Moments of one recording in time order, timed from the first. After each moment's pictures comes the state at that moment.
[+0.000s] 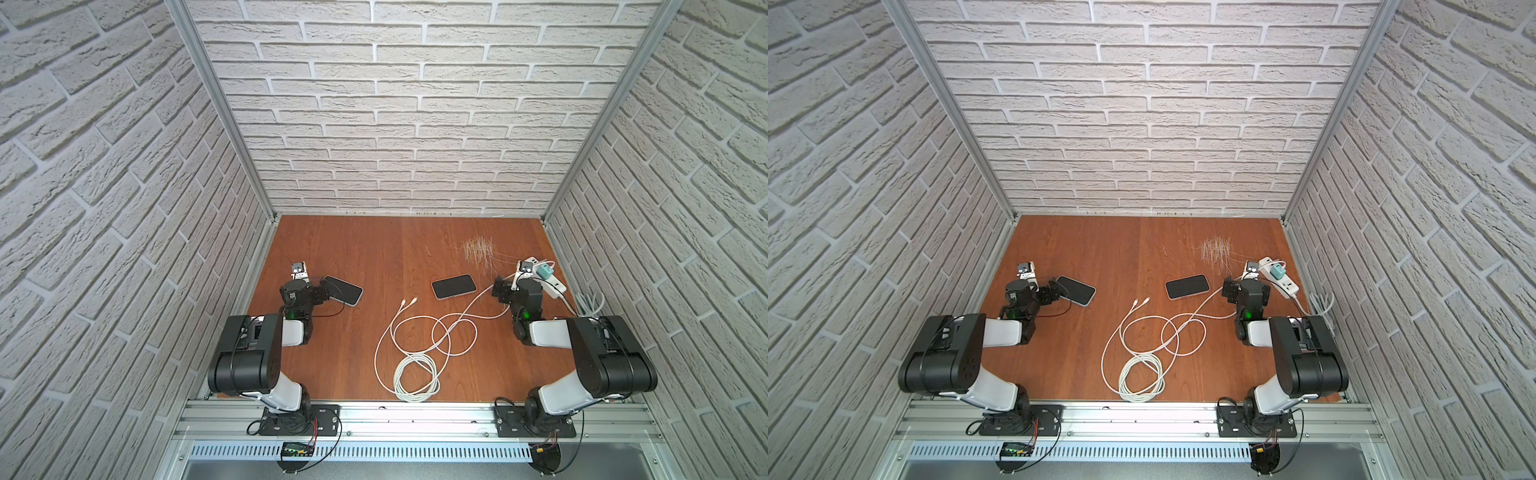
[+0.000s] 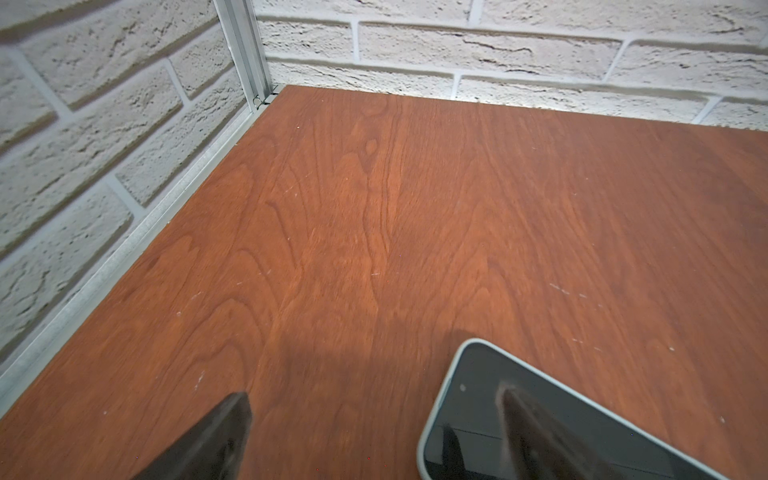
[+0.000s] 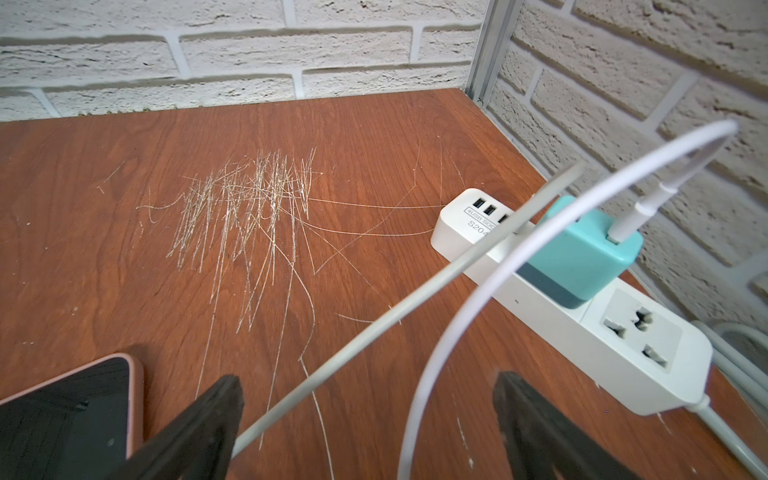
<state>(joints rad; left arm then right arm) 0.09 1.54 0.38 0.75 -0.11 -0.05 0.07 1.55 0.39 0.75 0.28 0.10</state>
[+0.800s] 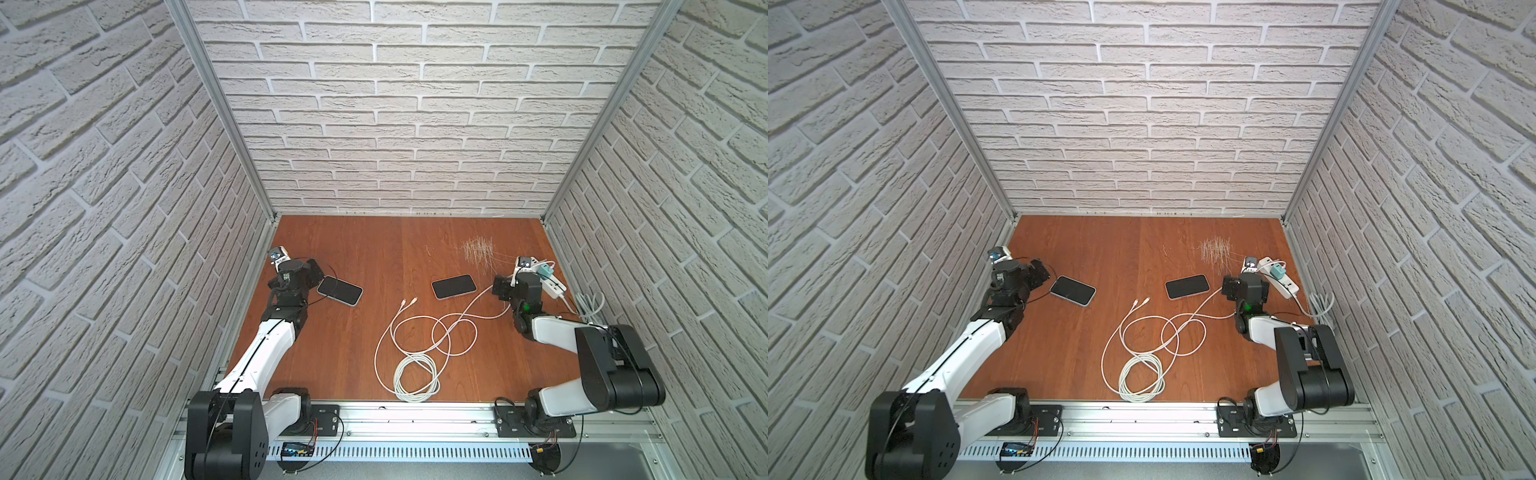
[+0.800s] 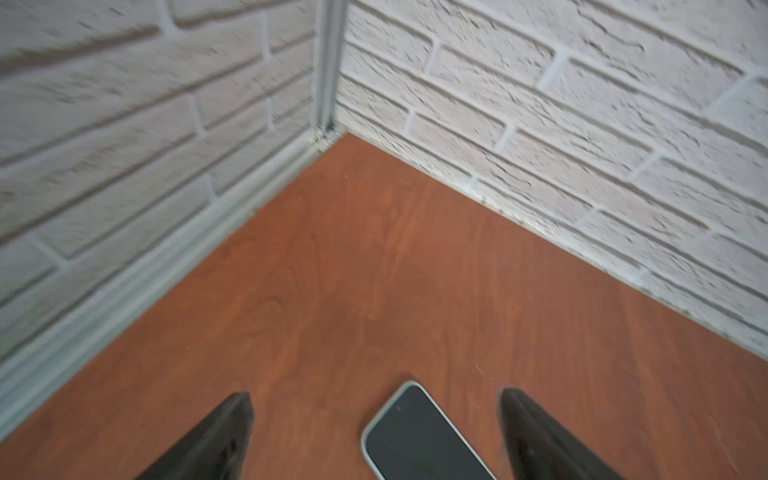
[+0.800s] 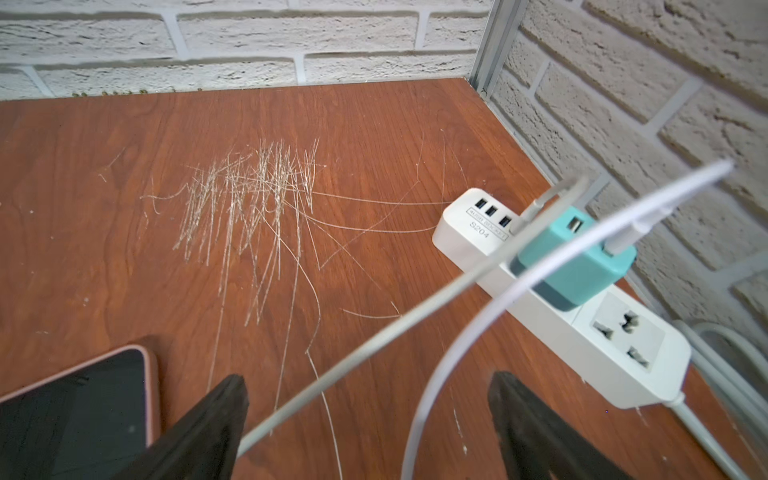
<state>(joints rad) -0.04 1.13 0.67 -0.02 -0.22 -0.43 0.10 1.42 0.56 0.40 0.31 0.13</state>
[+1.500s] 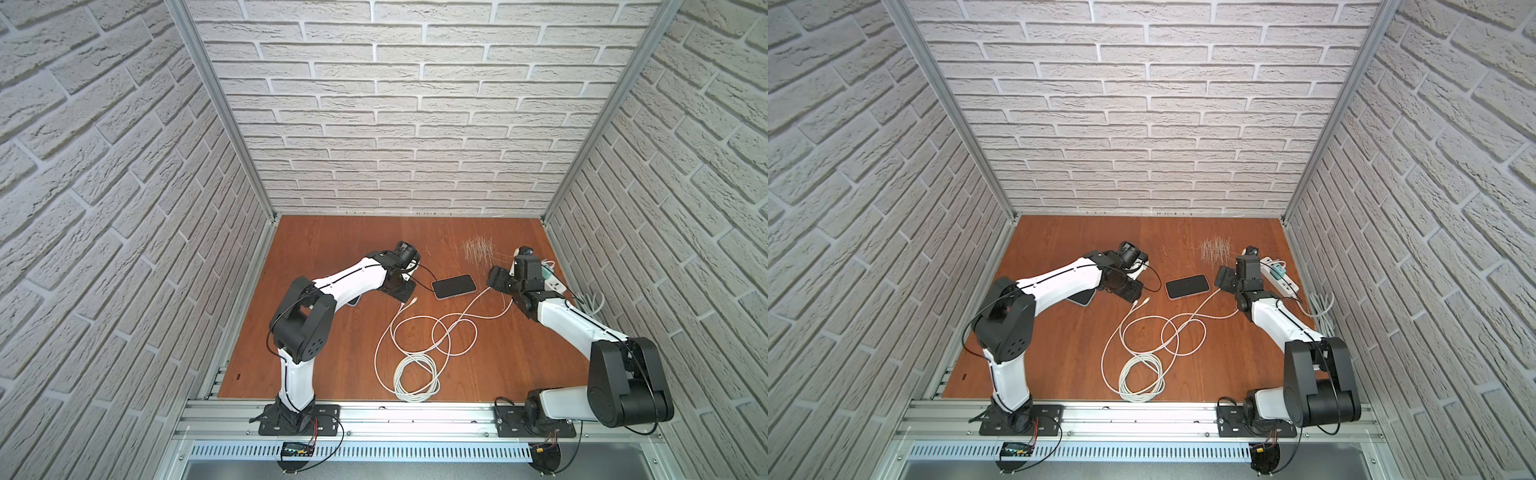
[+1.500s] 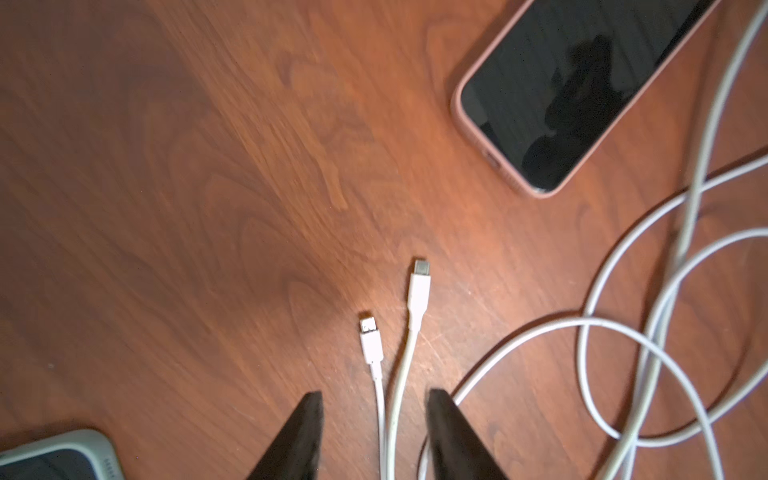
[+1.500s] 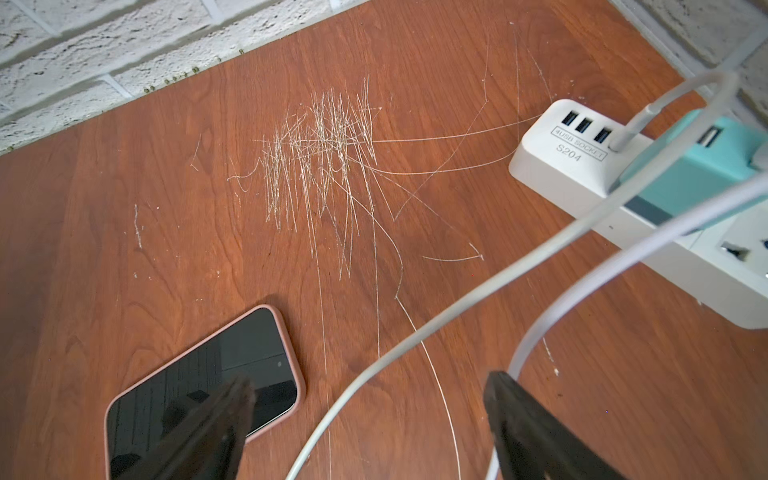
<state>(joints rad) -0.64 1.92 1.45 -0.76 0.08 -0.07 0.11 1.39 0.72 -0.04 0.12 0.40</state>
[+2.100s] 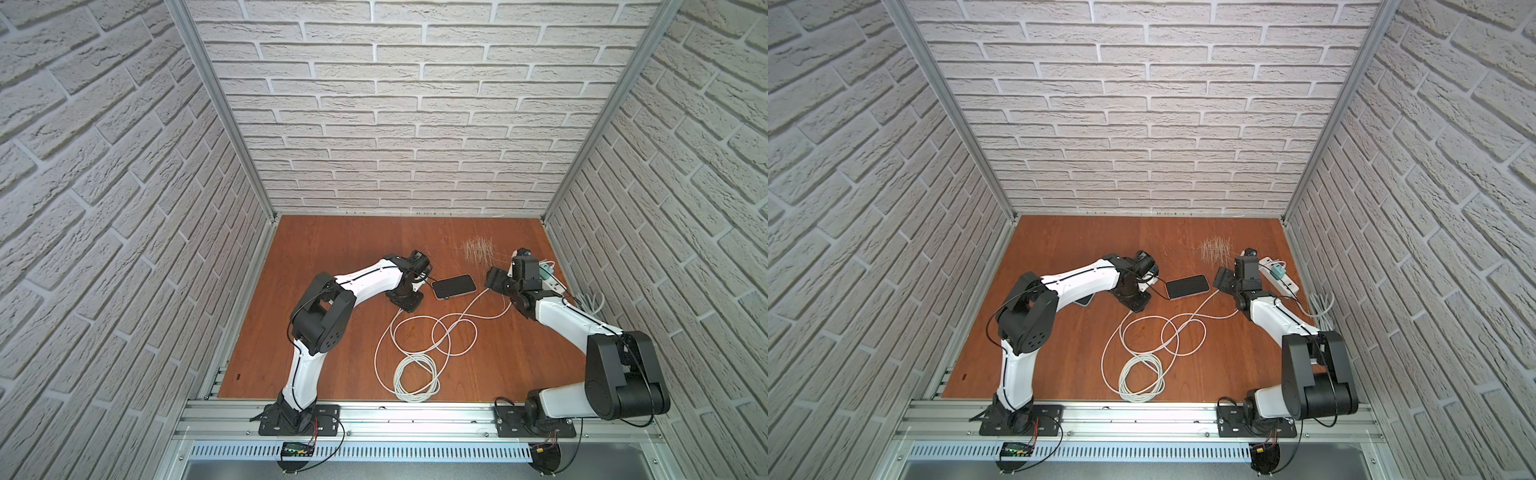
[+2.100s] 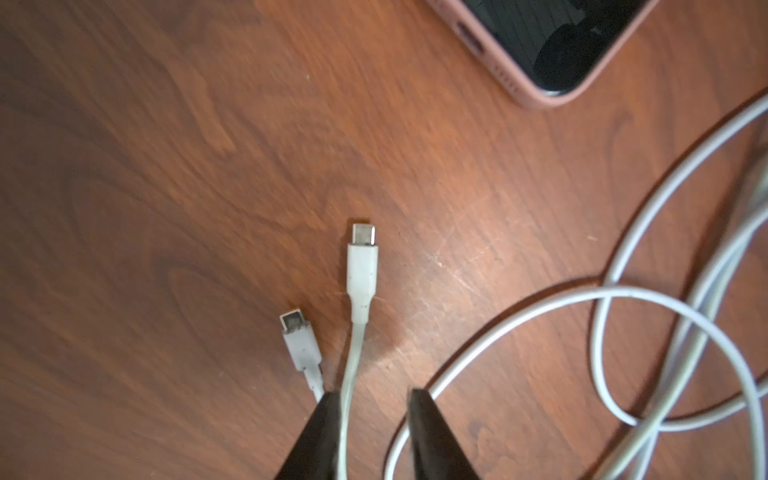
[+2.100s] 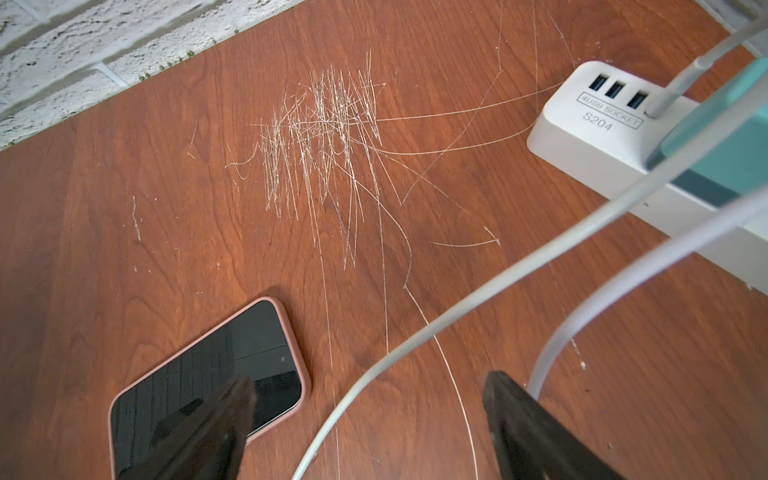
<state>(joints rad) -0.69 2.04 1.53 -0.87 0.08 -0.06 0.11 1.42 0.72 -0.03 0.09 0.42</state>
